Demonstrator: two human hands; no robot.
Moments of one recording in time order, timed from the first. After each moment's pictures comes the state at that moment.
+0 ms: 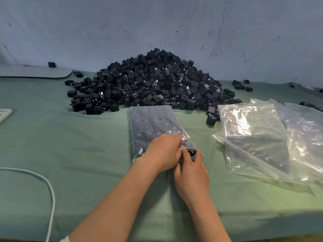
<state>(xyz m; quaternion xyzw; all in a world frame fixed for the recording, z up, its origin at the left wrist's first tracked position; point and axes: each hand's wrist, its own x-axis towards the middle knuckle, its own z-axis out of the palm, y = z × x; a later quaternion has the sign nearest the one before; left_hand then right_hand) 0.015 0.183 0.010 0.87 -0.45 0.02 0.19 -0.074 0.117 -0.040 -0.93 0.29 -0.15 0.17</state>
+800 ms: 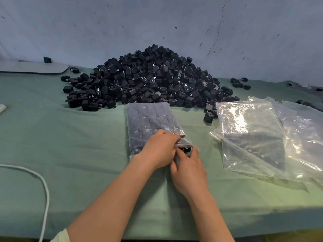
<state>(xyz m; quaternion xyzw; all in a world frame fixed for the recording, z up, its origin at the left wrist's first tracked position) 0.024 0.178 -0.003 0.87 -0.45 -0.01 0.20 -0.075 0.112 -0.031 -0.94 0.26 -0.09 0.18</state>
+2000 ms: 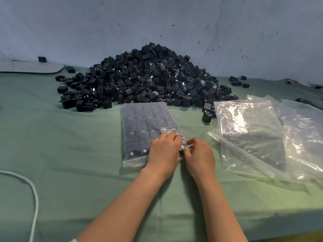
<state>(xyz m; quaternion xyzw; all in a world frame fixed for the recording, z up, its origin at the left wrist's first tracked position) 0.006 0.156 -0.022 0.89 -0.41 0.14 0.17 -0.052 0.062 -0.034 -0.89 0.32 -0.22 0.26</state>
